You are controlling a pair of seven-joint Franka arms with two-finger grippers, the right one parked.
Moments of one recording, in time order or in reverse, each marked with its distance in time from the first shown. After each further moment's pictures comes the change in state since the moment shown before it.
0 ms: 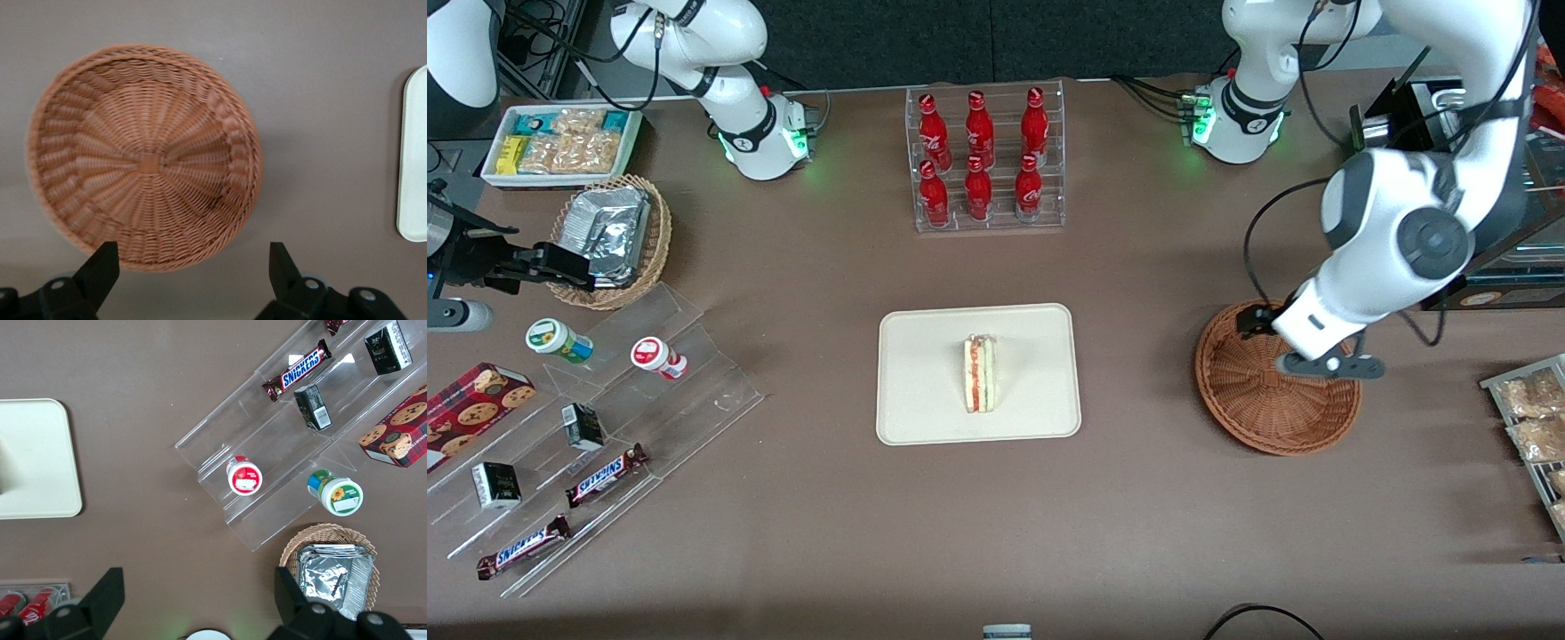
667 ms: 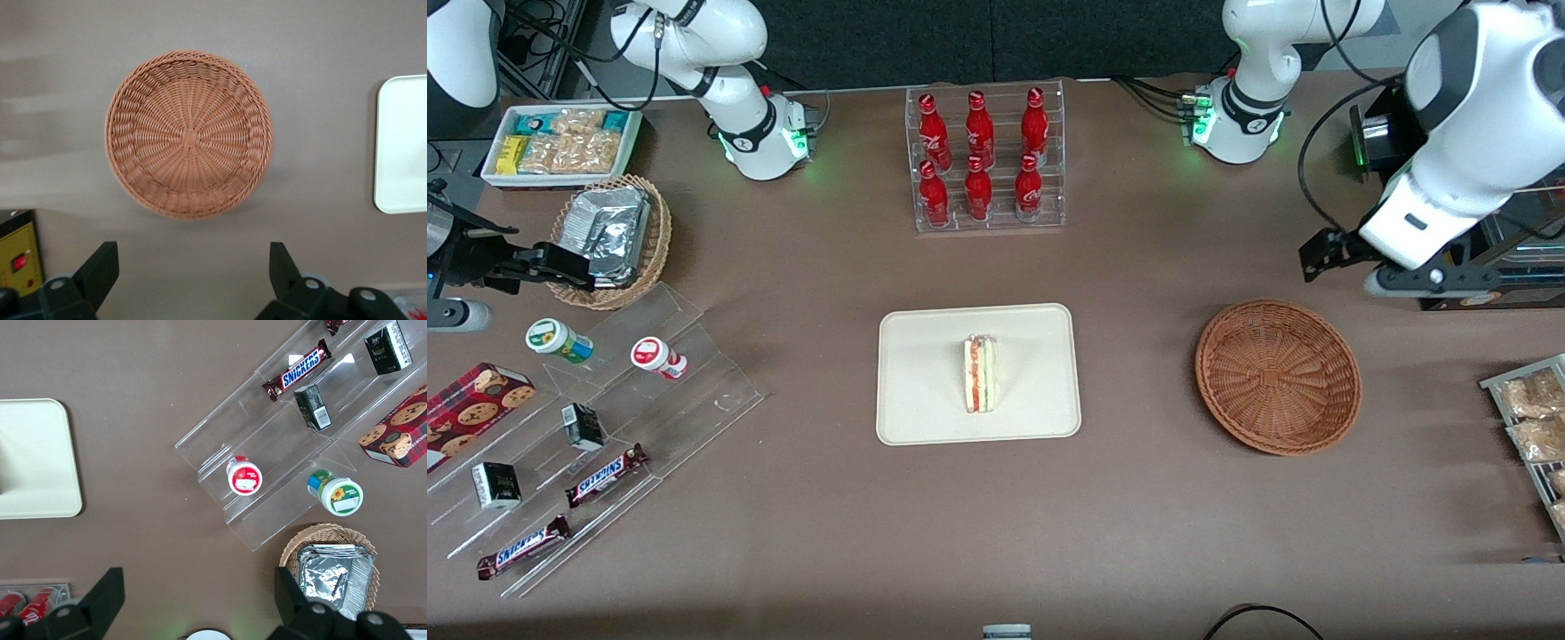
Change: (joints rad) arm 0.040 -0.226 0.006 0.057 -0.001 -0.233 0.003
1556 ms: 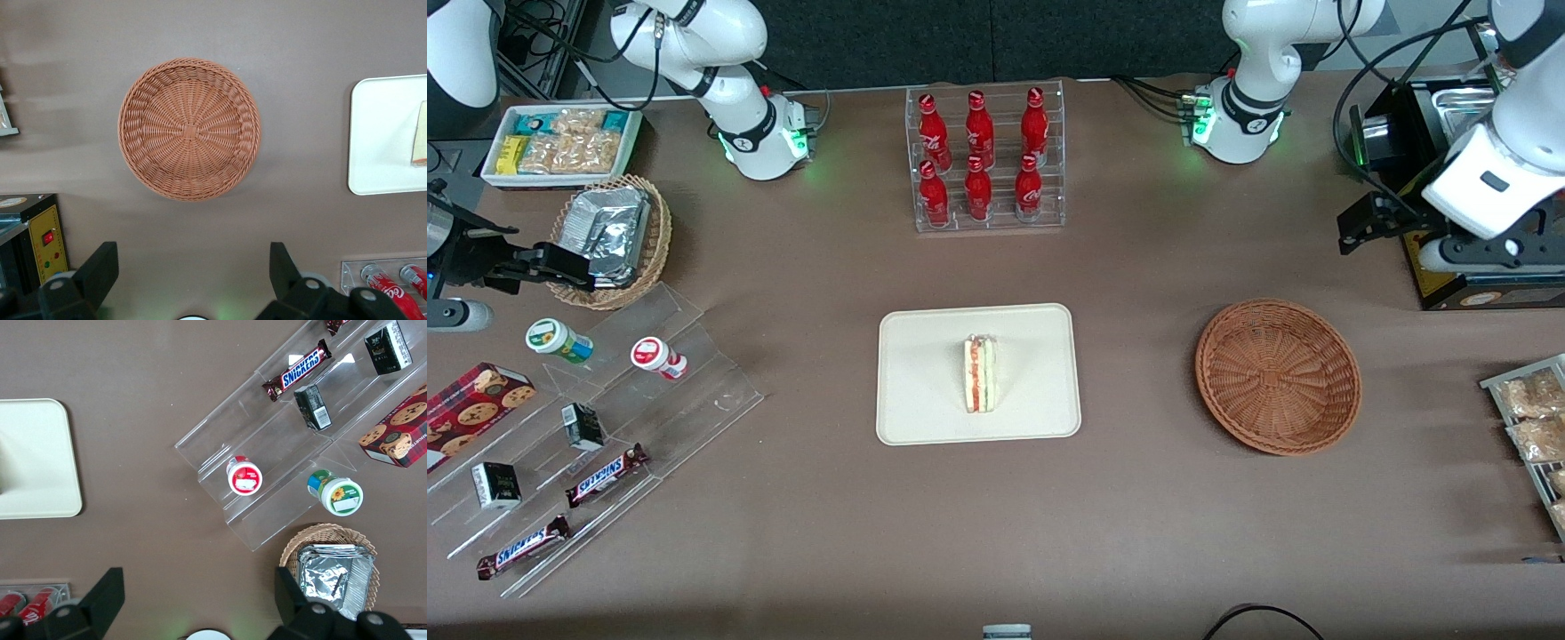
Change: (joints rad) arm 0.000 0.135 0.000 0.350 0.000 -0.264 0.000
